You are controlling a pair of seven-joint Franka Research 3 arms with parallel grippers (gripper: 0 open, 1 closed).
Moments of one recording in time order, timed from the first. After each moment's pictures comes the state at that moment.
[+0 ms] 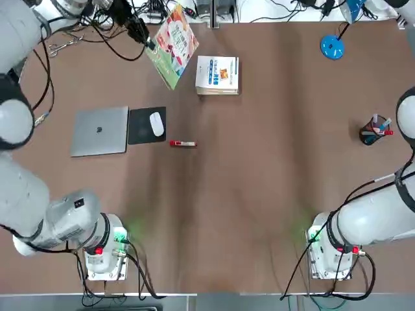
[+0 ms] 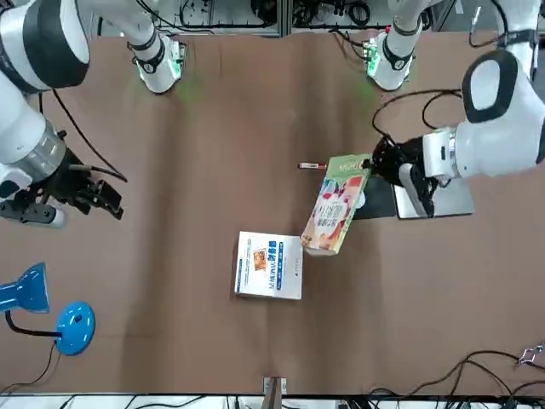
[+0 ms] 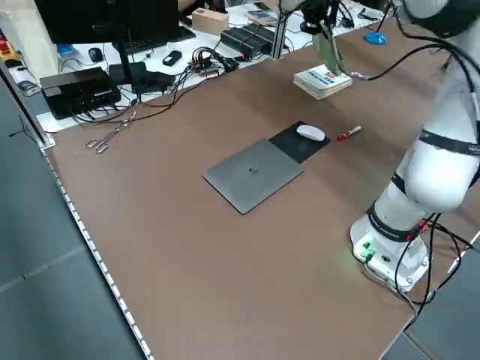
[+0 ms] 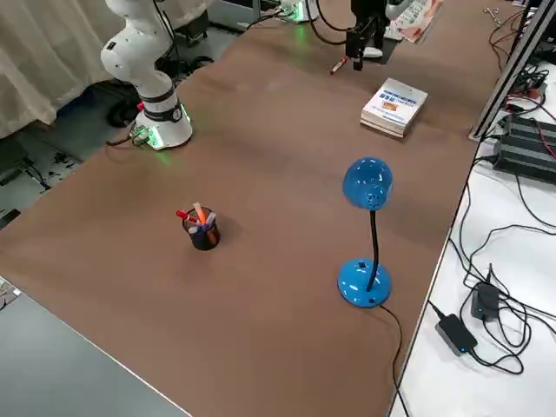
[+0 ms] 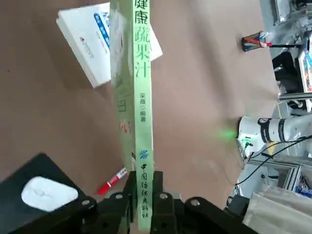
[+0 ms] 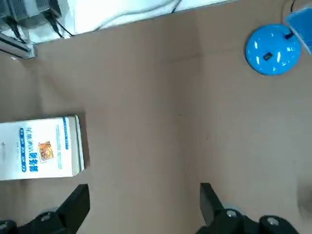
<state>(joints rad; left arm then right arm) 0.35 0.24 -0.57 -1.72 -0.62 1.75 0.52 0.11 0.17 0.04 -1.52 0.06 1.80 0.30</state>
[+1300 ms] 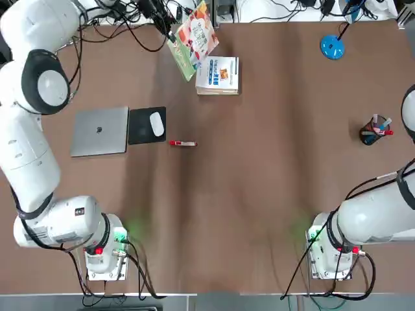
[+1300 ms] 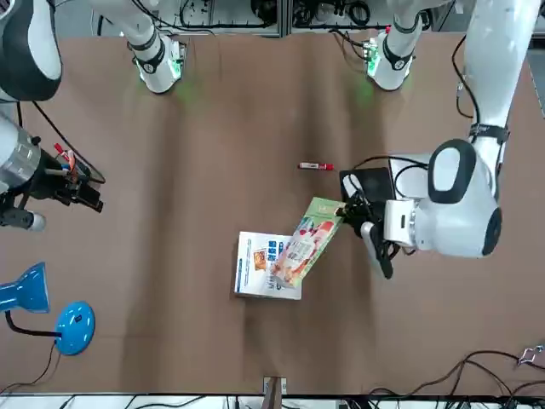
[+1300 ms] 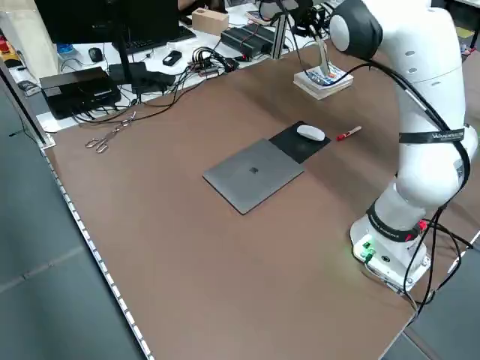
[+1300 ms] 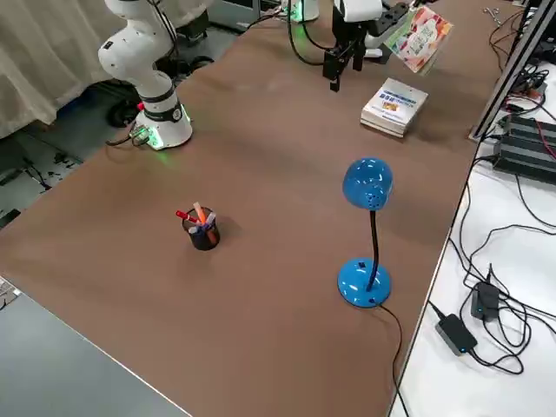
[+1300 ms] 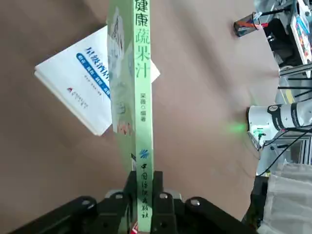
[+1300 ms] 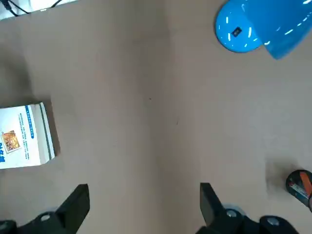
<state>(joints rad) 0.12 0.67 -0.55 -1.28 -0.45 1.75 0.58 0.01 0.17 0.03 -1.53 0.06 1.73 0.23</state>
